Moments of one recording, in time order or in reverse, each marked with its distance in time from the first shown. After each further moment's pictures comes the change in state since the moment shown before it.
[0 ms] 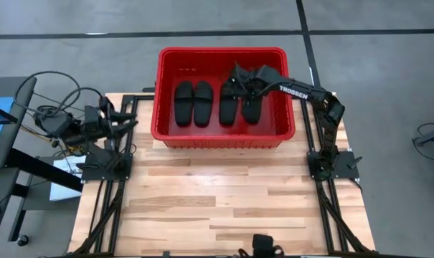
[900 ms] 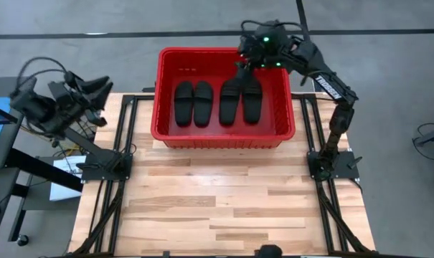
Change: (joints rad) left arm 0.001 0.068 0.165 0.417 -0.267 0.496; right arm 0.017 -0.103 0.537 0.131 -0.217 0.087
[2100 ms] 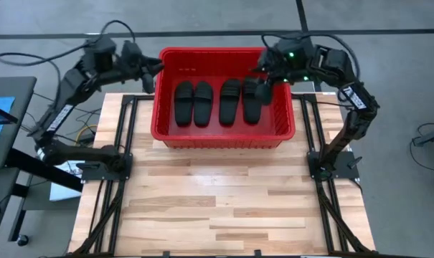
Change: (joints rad) left arm 1.311 0.632 0.518 -0.764 1.316 -0.455; right arm 0.153 -0.168 0.000 -0.219 0.005 0.181
